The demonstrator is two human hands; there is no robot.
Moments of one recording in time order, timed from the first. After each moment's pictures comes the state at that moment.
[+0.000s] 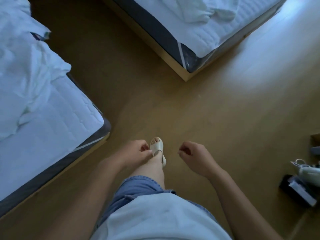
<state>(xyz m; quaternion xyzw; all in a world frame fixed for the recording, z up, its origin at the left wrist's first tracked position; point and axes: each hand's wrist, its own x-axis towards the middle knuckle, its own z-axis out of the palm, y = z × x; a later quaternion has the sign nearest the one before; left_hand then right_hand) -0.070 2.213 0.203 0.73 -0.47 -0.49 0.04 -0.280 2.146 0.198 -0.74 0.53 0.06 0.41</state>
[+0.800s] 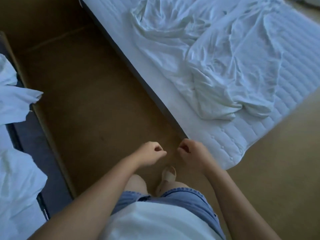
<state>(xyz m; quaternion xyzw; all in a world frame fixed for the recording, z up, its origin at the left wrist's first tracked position) 0.179 1.575 0.178 0.74 -0.40 -0.53 0.10 0.016 1.502 0.198 -0.79 0.48 0.08 0.38</state>
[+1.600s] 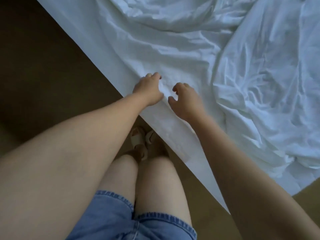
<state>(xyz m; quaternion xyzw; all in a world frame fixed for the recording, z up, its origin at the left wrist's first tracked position) 0.464 1.080 0.023 0.76 -0.51 -0.42 -0.01 0.328 1.067 0.047 -0.76 0.55 0.09 0.34</state>
